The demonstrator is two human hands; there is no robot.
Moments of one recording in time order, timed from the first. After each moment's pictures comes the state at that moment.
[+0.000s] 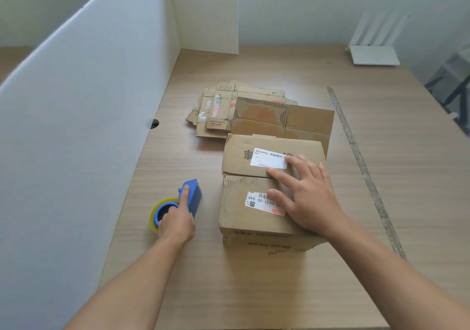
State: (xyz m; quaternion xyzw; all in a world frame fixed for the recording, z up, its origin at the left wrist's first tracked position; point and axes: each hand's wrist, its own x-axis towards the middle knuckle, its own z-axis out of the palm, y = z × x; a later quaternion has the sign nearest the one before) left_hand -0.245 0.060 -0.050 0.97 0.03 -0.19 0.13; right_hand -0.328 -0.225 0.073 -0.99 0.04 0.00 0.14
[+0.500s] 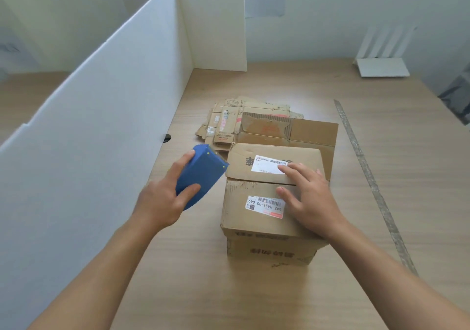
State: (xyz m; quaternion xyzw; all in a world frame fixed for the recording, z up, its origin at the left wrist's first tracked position) left_hand -0.241 0.071 0.098 0.95 -0.15 0.02 0.29; right_hand -0.322 -0.237 0.085 -0.95 0.04 -0.07 0.30
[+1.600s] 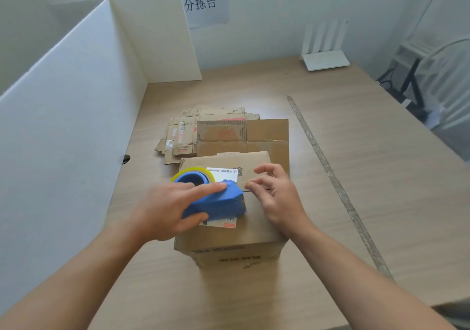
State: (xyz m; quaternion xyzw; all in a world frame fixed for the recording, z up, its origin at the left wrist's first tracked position) left_hand -0.240 -0.017 0.128 0.83 -0.54 0.04 0.10; right_hand -0.345 -0.256 0.084 -0.83 0.09 -0.16 0.53
